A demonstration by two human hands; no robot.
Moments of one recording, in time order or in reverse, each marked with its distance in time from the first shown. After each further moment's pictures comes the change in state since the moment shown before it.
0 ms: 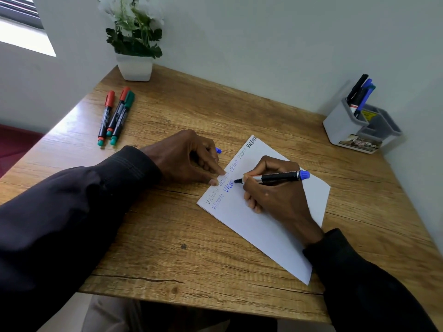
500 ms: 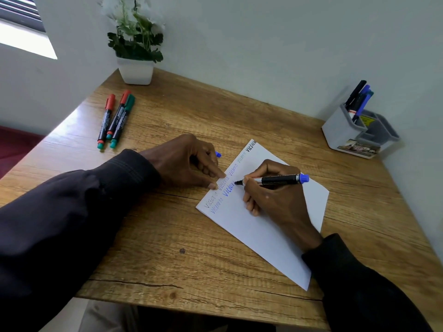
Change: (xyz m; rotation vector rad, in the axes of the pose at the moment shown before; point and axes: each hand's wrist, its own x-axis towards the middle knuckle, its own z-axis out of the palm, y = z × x) left_hand 0.000 0.004 0.000 0.024 -0.002 0.009; right_hand 0.002 -0.001 -0.001 0.028 0.004 0.018
